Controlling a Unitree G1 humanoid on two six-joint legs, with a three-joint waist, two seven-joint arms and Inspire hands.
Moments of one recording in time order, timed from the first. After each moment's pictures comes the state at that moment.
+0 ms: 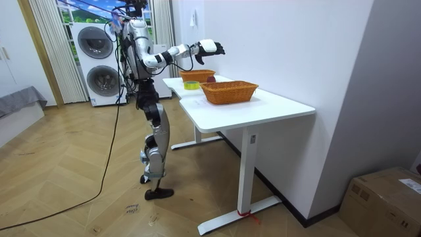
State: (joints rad) left arm 0.23 0.22 0.17 1.08 0.07 0.07 0.14; right arm 0.00 -0.39 -0.05 -0.36 -0.23 0.16 0.22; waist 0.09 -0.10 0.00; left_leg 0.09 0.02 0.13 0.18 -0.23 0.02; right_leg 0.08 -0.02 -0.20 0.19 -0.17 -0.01
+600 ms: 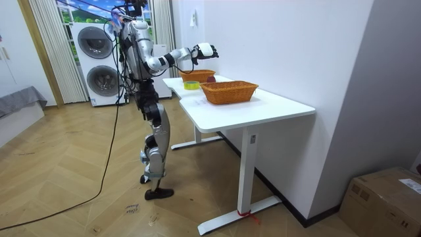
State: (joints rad) left arm 0.20 0.21 0.11 1.08 0.07 0.12 0.14; right arm -0.03 -0.34 0.07 -0.34 -0.17 0.17 0.22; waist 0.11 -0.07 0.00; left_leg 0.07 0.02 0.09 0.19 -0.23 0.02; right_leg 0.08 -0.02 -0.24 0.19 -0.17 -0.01
